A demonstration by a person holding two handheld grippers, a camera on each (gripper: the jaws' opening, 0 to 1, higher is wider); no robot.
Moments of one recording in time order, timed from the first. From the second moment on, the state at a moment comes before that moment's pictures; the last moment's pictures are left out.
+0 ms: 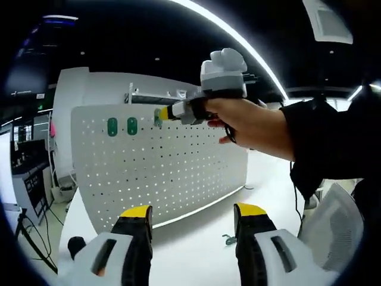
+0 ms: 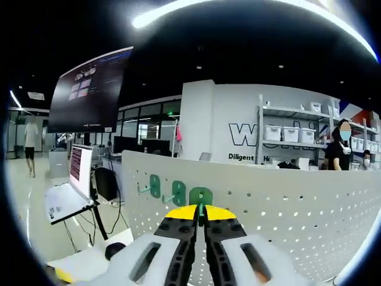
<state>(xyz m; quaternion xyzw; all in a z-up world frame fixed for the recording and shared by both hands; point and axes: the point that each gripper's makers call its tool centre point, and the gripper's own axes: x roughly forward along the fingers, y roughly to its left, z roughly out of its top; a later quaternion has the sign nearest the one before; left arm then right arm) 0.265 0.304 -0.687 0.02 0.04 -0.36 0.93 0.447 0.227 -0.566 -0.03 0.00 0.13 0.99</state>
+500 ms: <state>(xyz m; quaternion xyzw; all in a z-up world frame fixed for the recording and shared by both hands) 0.270 0.314 -0.692 0.00 0.05 -0.36 0.93 0.472 0.223 -0.577 -0.02 0.02 0.10 0.99</state>
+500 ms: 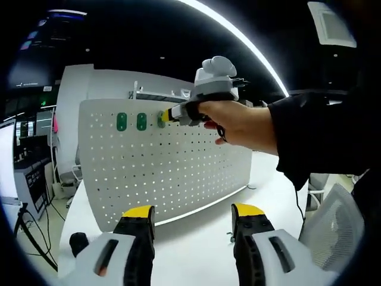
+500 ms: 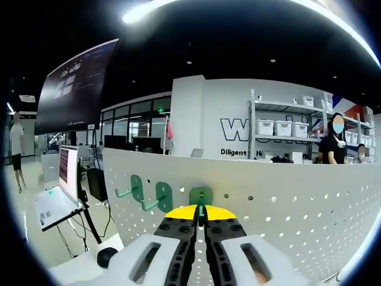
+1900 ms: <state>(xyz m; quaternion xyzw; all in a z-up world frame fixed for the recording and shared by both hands) 0.267 0.334 -0.704 -0.01 0.06 -0.35 0.93 0.464 0.220 -0.593 -0.16 0.02 0.08 0.98</state>
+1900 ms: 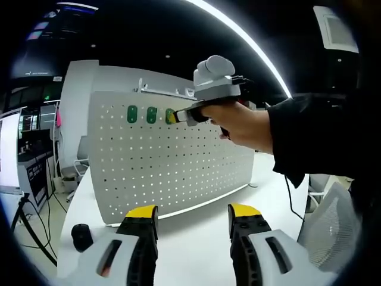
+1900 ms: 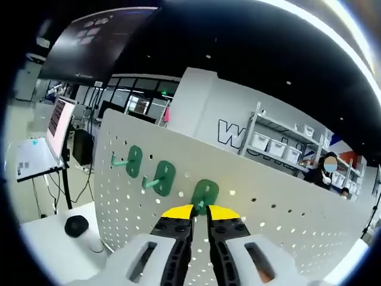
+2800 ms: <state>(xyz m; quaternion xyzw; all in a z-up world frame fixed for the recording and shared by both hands) 0.248 0.278 -0.702 0.04 0.08 -0.39 0.92 0.348 0.096 -0.663 -0.10 0.09 0.10 0.99</state>
